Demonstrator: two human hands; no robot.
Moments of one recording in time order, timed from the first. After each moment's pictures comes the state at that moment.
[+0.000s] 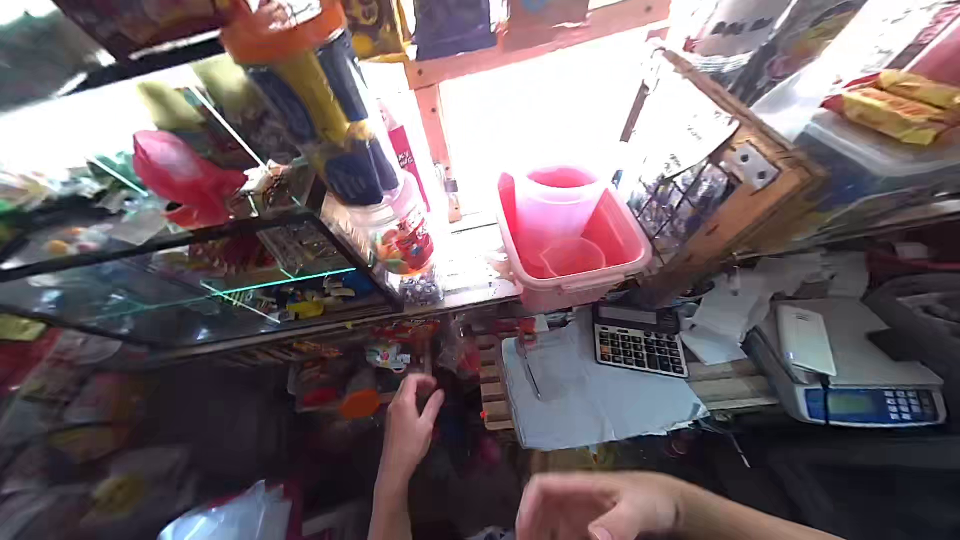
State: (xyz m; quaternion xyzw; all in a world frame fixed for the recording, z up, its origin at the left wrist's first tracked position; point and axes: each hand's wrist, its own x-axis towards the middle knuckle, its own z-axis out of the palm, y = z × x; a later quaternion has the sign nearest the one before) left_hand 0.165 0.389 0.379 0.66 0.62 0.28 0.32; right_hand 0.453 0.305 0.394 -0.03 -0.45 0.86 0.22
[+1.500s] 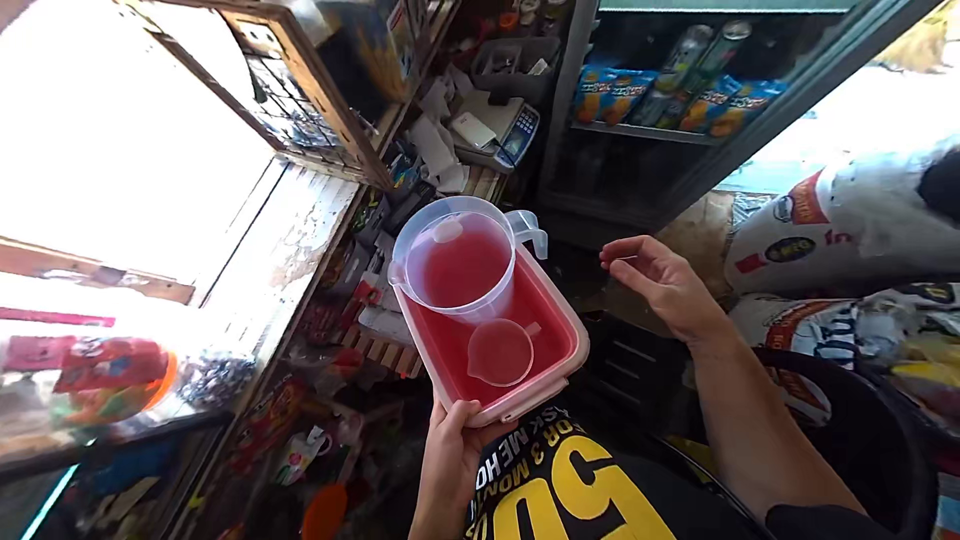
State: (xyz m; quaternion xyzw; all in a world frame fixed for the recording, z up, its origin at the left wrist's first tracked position) left_hand 0.232 0.268 0.405 0.34 0.43 0.04 0.84; right_hand 0.470 0.042 0.366 -0.75 -0.14 0.16 0.63
